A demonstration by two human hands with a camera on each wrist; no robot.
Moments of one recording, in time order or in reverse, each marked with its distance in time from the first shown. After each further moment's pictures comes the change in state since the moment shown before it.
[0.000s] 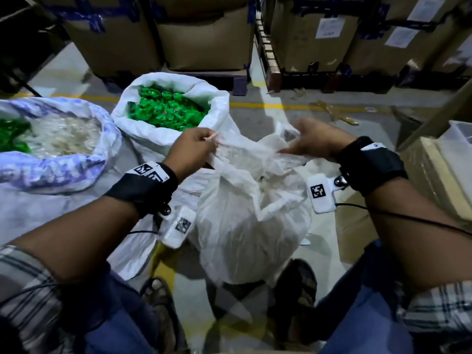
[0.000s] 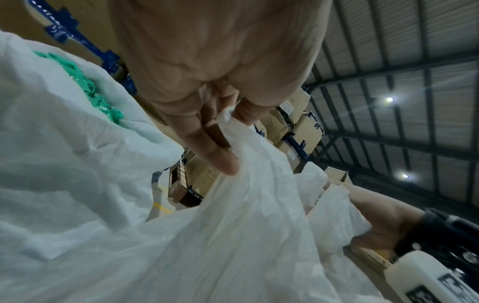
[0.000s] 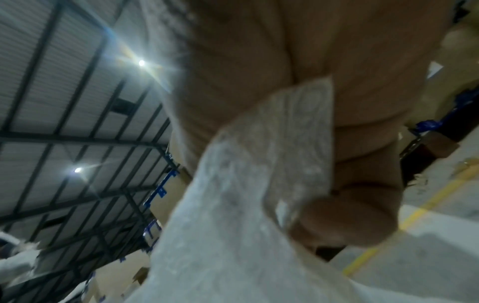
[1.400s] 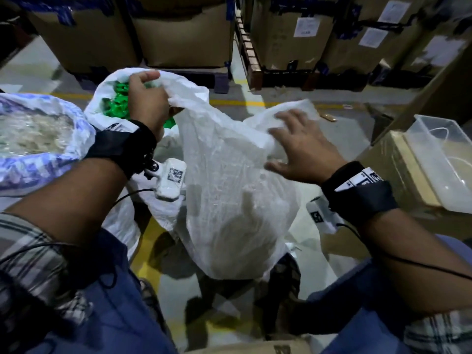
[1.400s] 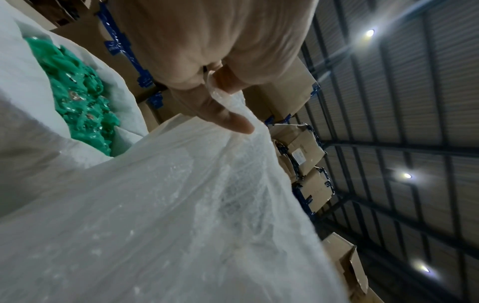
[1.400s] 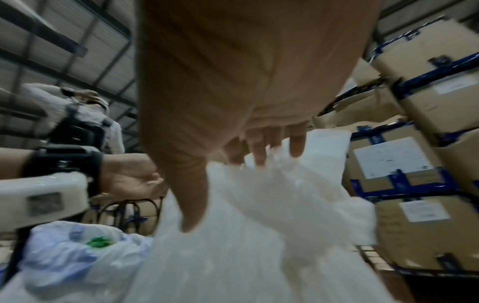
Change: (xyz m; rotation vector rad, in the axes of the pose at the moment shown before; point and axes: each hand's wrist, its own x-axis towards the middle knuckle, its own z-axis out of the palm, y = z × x) left_hand 0.062 0.029 -0.015 -0.490 0.460 0.070; right_hand -0.046 0.027 0.021 -0.525 0.264 -0.275
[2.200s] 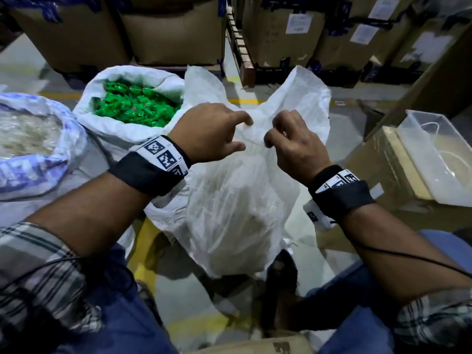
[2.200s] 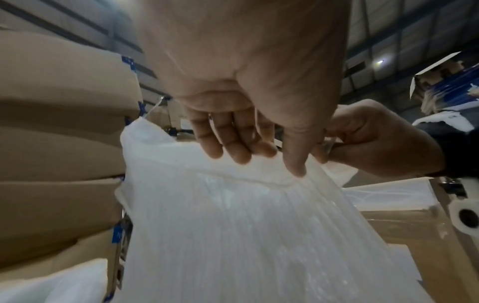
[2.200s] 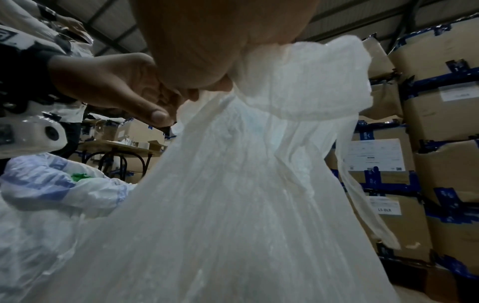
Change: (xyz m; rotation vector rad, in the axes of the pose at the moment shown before) left_hand -0.071 0.001 0.038 1.273 -0.840 1.039; right_hand -0.002 -0.007 0.017 -0.033 0.611 -0.260
